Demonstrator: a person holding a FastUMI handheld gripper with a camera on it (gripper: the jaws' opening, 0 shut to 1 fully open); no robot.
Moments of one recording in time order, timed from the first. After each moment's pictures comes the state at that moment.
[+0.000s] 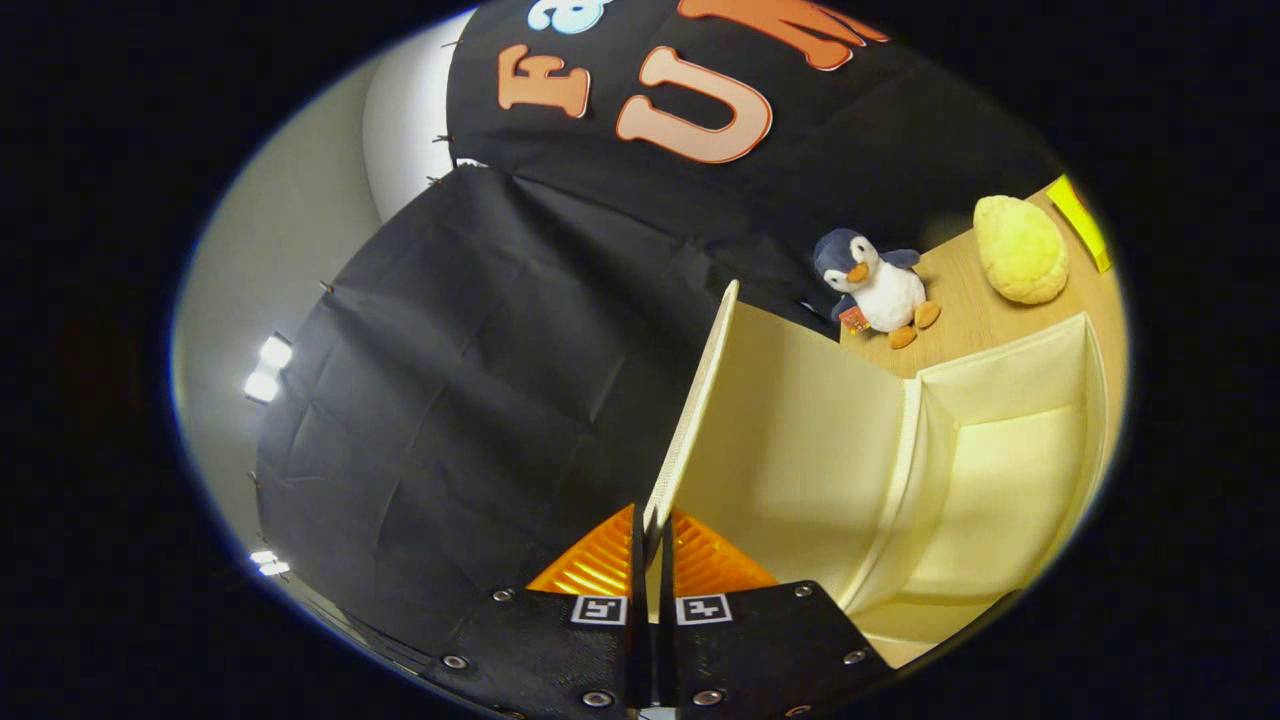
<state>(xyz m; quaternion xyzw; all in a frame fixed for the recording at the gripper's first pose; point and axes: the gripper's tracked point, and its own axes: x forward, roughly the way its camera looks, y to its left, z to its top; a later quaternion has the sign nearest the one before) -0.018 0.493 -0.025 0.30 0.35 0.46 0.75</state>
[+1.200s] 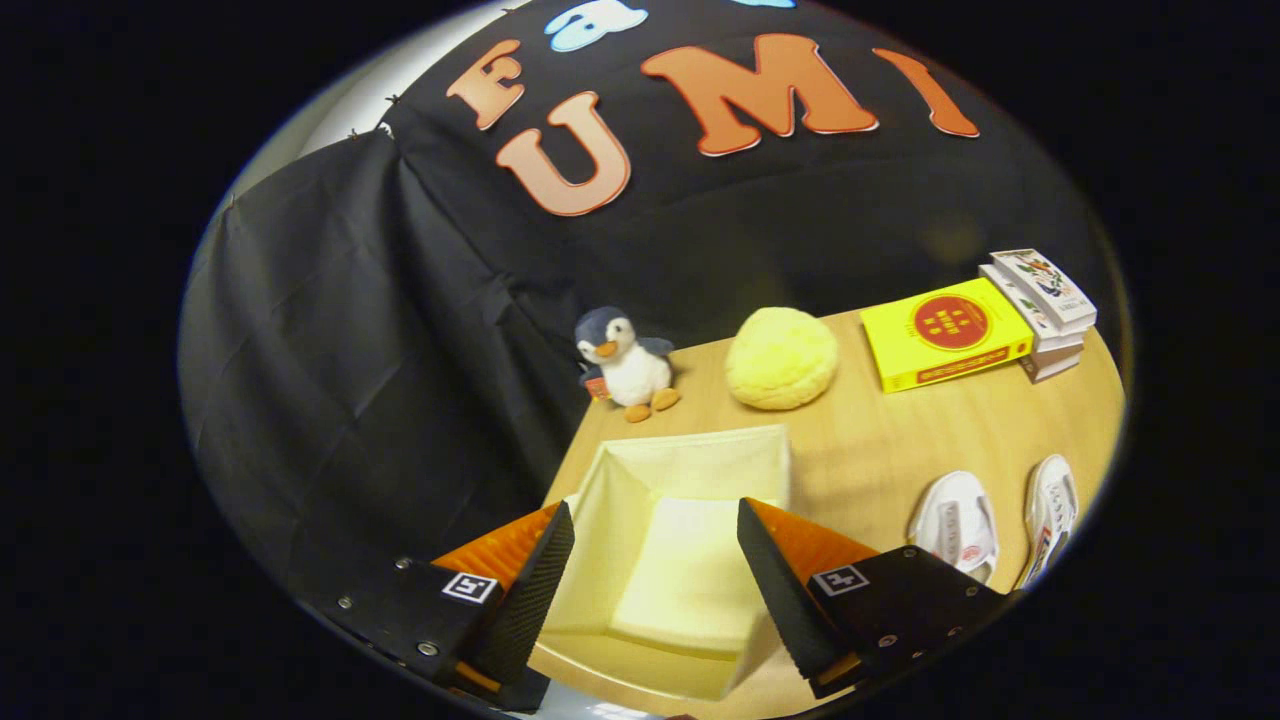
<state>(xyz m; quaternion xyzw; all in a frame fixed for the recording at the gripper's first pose) 0.080 0.268 -0.131 0.13 0.30 0.21 0.92</state>
